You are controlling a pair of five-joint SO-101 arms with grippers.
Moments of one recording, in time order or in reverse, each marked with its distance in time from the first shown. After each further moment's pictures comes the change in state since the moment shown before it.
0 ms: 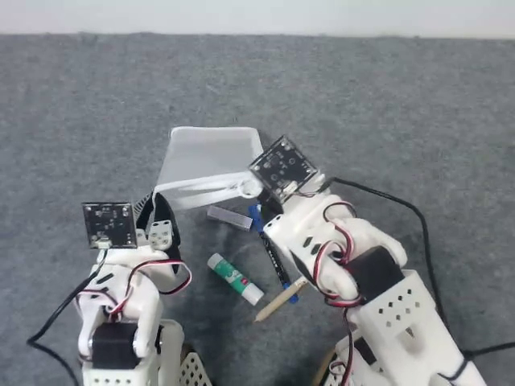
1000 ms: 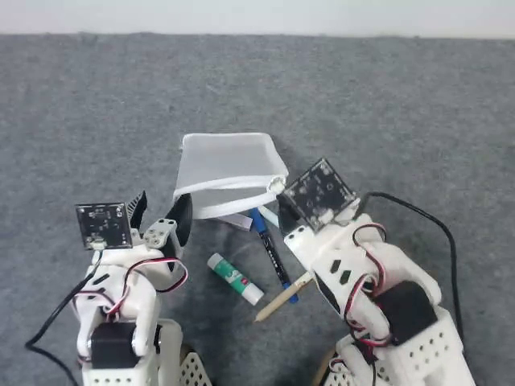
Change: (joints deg) left arm -1.7 0.0 0.3 -1.1 0.1; right arm 1.0 -15.7 3.2 4.2 1.4
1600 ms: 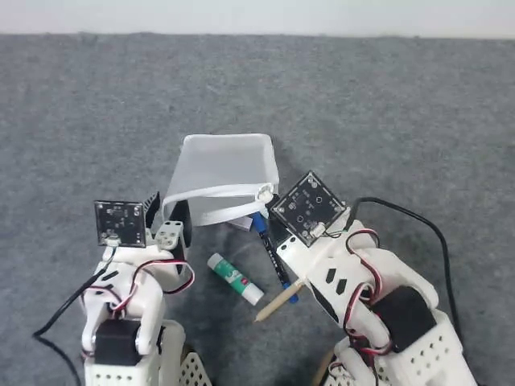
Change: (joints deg) left arm 4.2 0.0 1.8 -0.5 -1.8; right arm -4.0 -1.0 0.3 0.0 0.8
